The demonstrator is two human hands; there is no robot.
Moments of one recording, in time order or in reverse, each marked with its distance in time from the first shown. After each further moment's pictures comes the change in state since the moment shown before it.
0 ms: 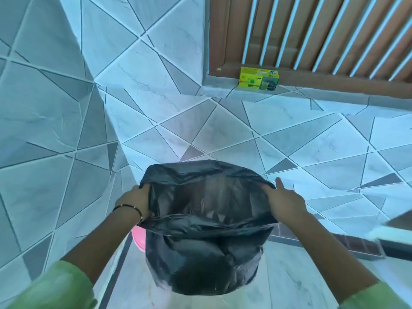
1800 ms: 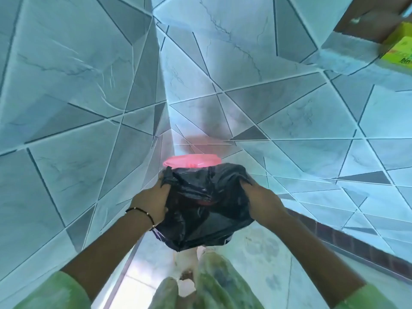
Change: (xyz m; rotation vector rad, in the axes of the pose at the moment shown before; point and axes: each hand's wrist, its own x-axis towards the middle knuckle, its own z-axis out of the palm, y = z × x) left_hand 0.099 -0.133 0.071 -0.066 -0.092 0.064; right_hand 0.099 -0.231 0.028 0.131 -0.138 -0.474
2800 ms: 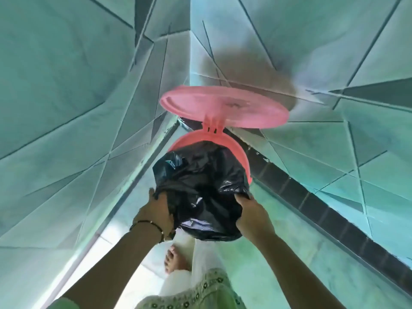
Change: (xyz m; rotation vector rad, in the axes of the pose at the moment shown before) left_hand 0.209 -0.025 0.270 -0.445 -0.456 -0.399; right_hand 0.243 0.016 0.266 0.214 -0.416 0.173
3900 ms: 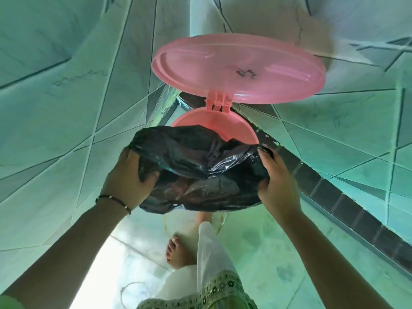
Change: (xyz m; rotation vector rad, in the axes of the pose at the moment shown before) left_hand 0.053 -0.041 -0.014 -0.295 0.444 0.166; right_hand 0.046 0.023 -0.001 0.067 0.470 -0.221
